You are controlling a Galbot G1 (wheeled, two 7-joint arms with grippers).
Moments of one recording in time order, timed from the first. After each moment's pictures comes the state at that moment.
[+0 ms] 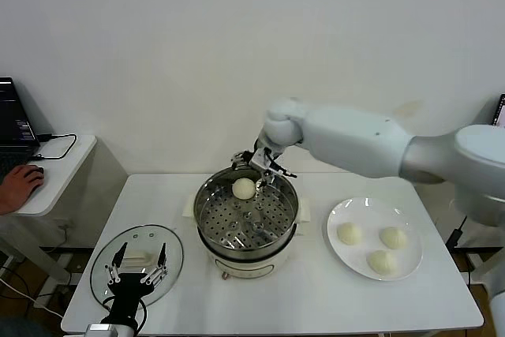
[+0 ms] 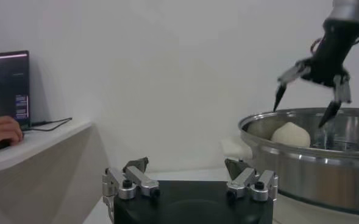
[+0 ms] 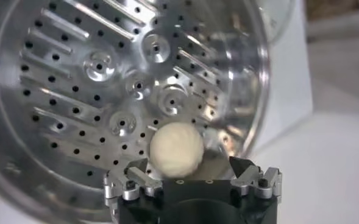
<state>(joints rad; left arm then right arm) 1.76 -1.24 -0.56 -2.16 -0.18 -0.02 -0.20 0.60 1.11 -1.29 1.30 0.07 0.06 -0.93</state>
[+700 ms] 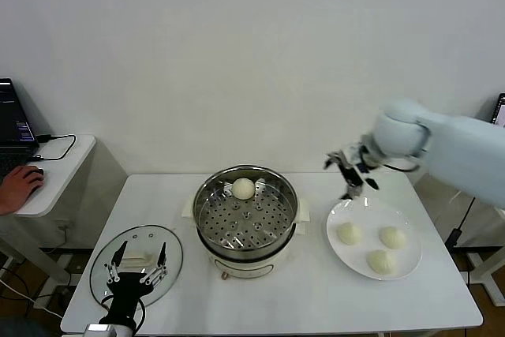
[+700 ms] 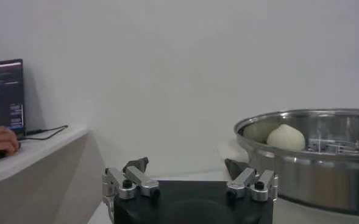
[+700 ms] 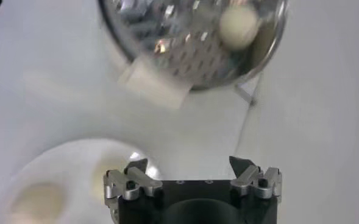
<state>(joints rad) 1.76 -1.22 -0.56 -2.16 -0.18 -0.03 -0.20 0.53 0.55 -1.26 1.63 0.10 -0.29 -0.97</state>
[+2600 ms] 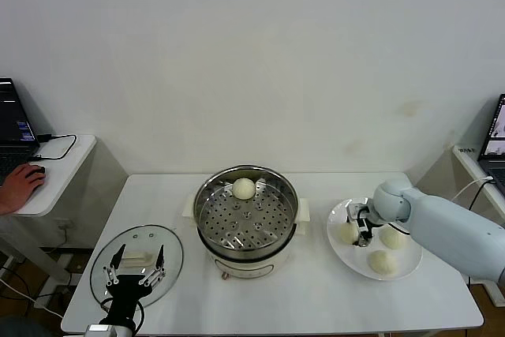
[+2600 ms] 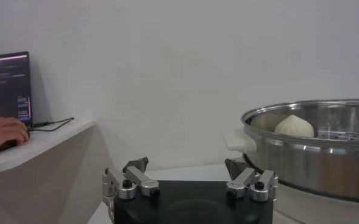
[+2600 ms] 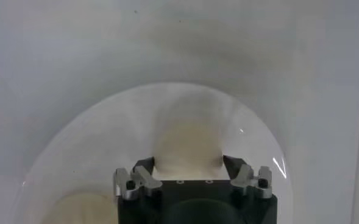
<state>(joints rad) 1.76 -1.24 -0.56 -2.14 -0.17 -0.03 -0.20 -0.08 0.71 -0.83 1.28 -0.15 -0.30 -0.92</state>
